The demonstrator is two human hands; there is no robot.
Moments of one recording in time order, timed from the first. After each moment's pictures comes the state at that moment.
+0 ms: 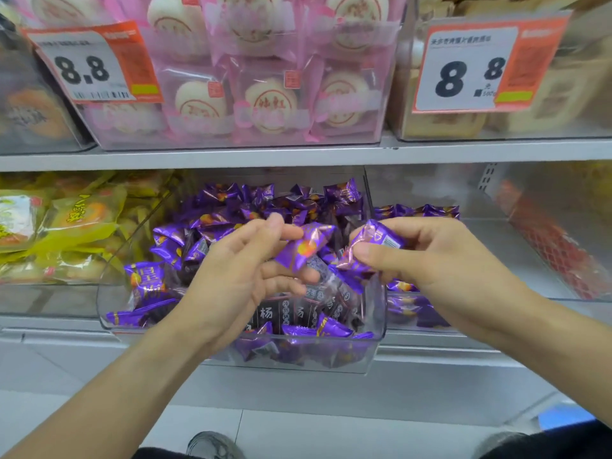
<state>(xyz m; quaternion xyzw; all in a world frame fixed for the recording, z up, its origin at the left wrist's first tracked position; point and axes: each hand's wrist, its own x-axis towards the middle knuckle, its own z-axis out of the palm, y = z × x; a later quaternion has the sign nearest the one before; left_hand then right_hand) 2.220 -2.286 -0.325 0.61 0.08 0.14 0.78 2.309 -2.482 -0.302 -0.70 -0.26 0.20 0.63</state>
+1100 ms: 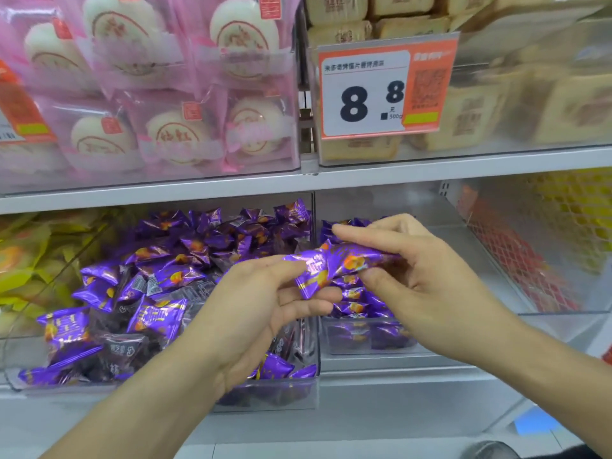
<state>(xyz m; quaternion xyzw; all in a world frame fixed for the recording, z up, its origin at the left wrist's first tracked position) 2.274 -2.364 -0.309 0.60 0.18 0.05 0.78 2.349 -2.535 -0.316 -0.79 -0.36 0.02 0.50</state>
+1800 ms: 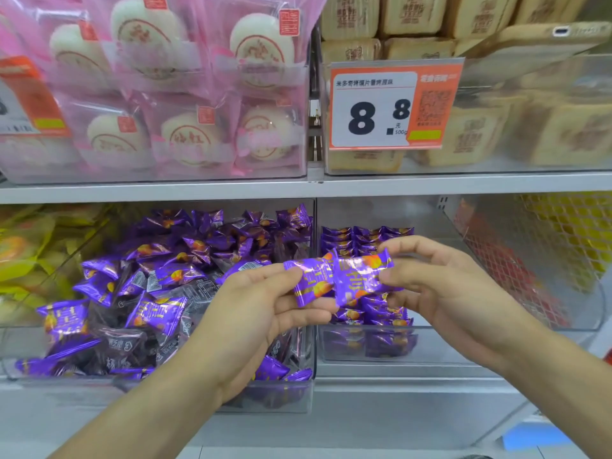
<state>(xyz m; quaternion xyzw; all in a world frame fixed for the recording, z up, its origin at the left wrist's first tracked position) 2.260 -2.367 -0.309 0.58 0.17 0.08 0.80 2.362 -2.548 -0.311 -0.63 -0.14 0.24 0.72</state>
